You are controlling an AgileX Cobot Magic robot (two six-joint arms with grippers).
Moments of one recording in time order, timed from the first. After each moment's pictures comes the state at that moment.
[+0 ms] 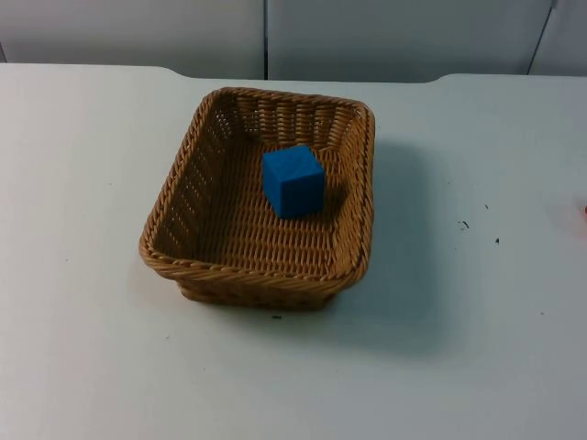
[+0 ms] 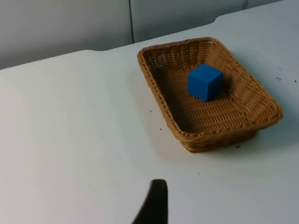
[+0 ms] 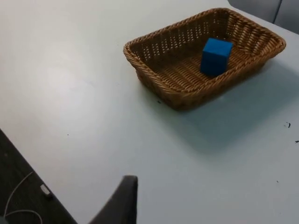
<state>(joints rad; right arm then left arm) 0.86 0.00 -0.51 -0.11 1.08 0.03 -0.09 0.02 -0.54 -0.30 1.05 0.29</state>
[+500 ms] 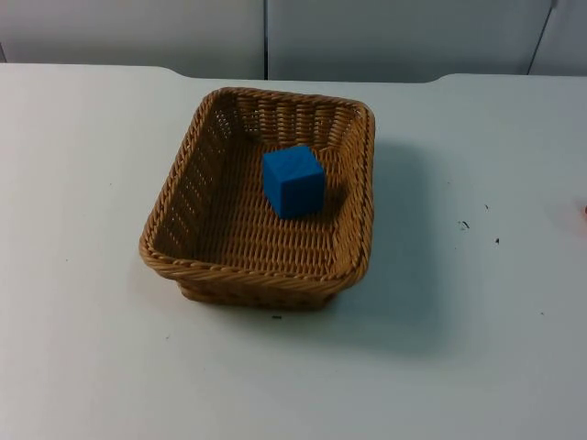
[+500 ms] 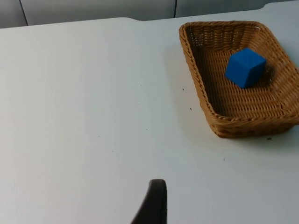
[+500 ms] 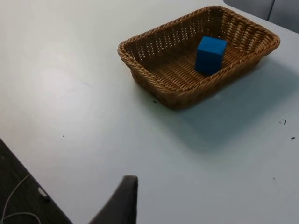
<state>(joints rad) 0.86 0.00 -0.51 -0.14 1.08 0.06 -0.09 0.02 -0.52 -0.17 1.07 0.10</state>
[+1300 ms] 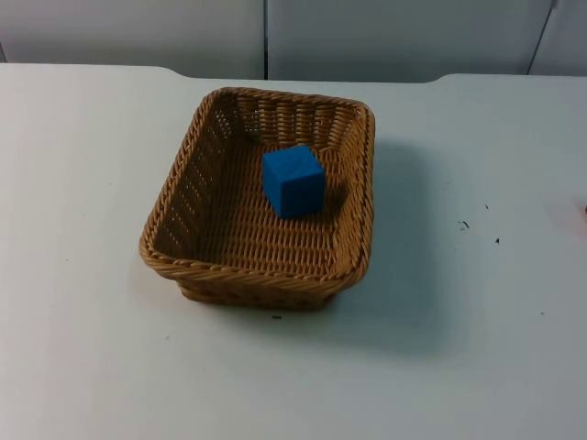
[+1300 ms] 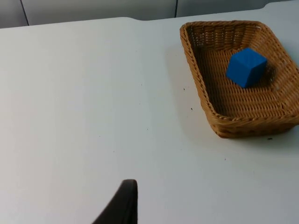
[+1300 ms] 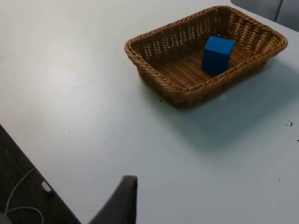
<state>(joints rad) 0.86 0.00 -0.51 -0.11 1.08 0.02 -0.09 0.02 -0.52 -0.17 1.07 0.10</state>
